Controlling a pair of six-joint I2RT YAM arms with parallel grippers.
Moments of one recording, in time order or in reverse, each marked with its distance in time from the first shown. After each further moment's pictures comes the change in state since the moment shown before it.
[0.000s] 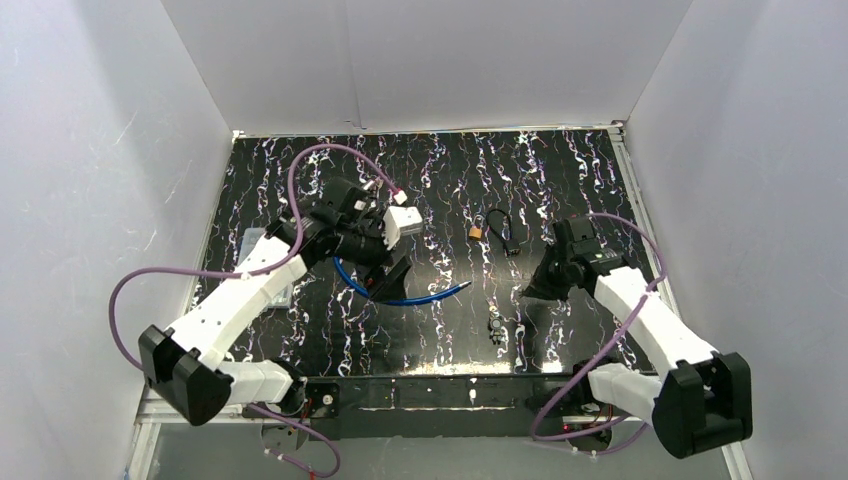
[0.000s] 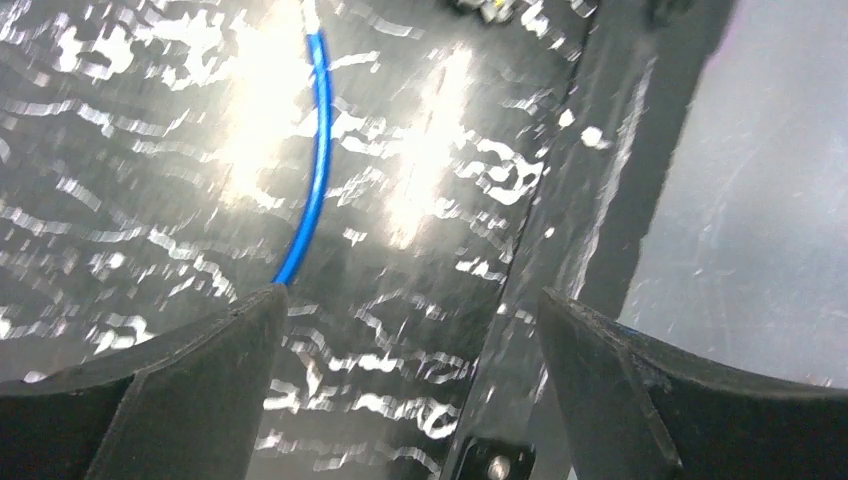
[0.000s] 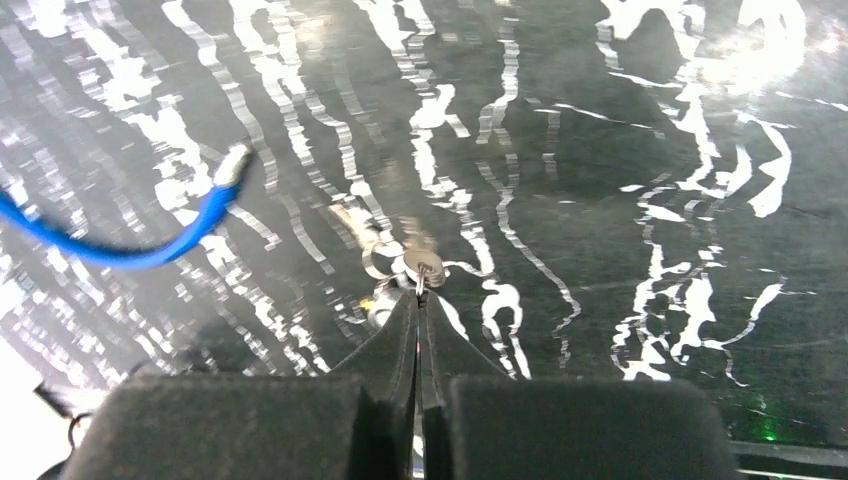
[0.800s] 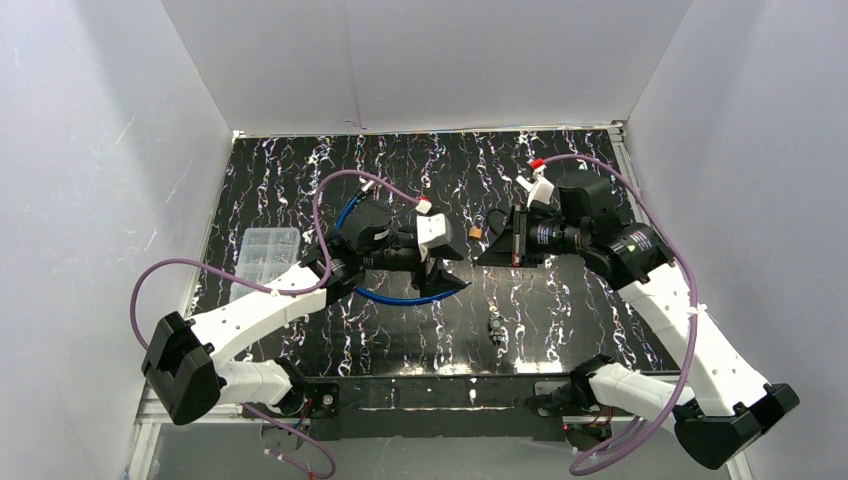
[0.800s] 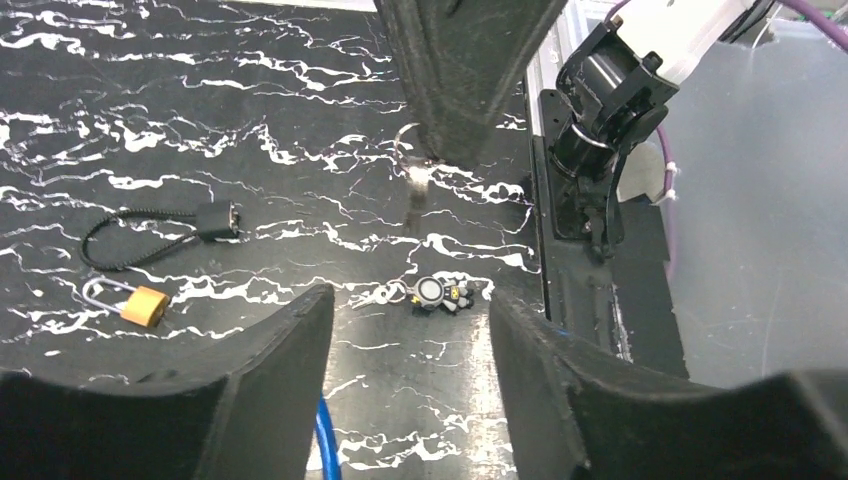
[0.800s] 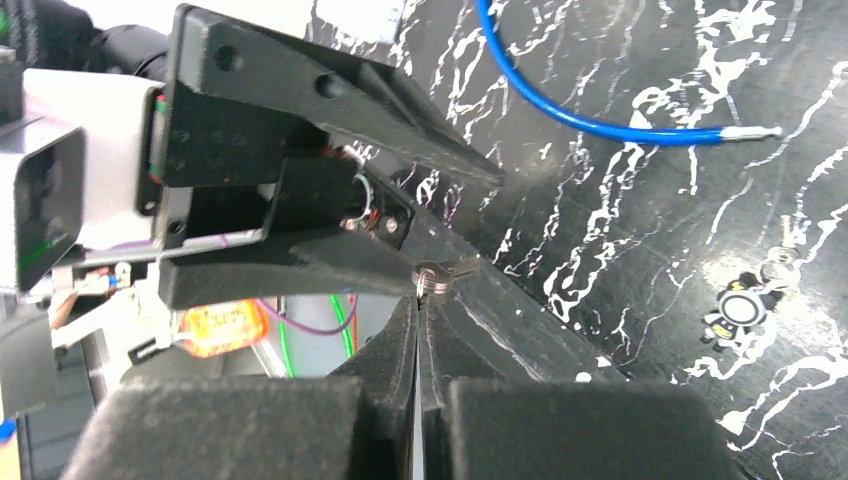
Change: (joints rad) left arm -0.208 -0.030 -0.328 1.018 0.129 -0.239; right arm 0.250 -0.072 0.490 -0.062 -0.436 -0.119
